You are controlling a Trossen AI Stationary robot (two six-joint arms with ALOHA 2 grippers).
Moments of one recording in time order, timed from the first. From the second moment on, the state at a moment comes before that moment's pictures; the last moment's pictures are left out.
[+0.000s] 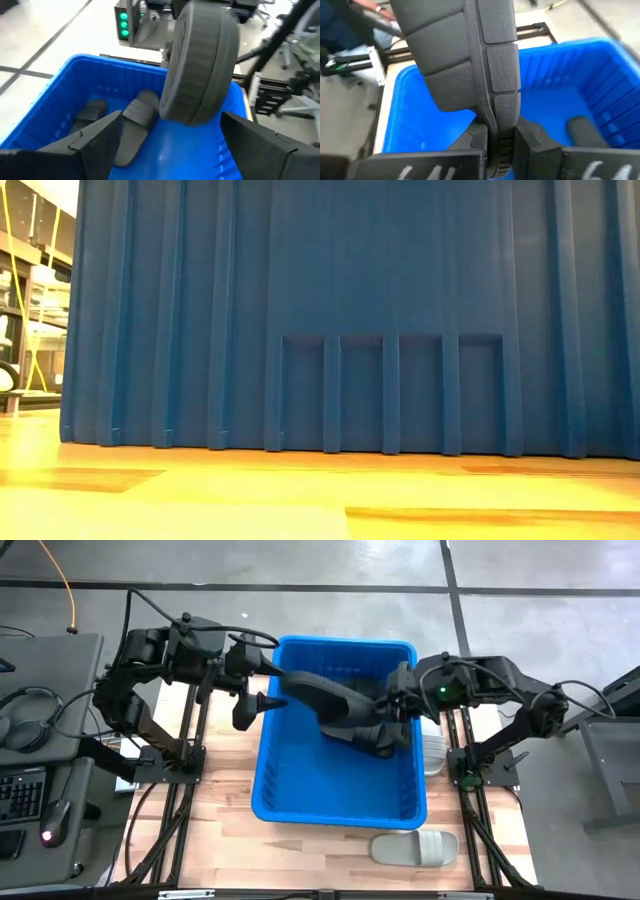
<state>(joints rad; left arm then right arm) 0.14 1.55 2.33 -1.28 -0.05 -0.10 0.07 1.44 1.98 -1.16 0.13 0.20</state>
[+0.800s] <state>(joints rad) 0.14 1.57 2.33 -1.28 0.00 -0.11 0.07 1.46 1.98 -1.19 0.09 0.20</state>
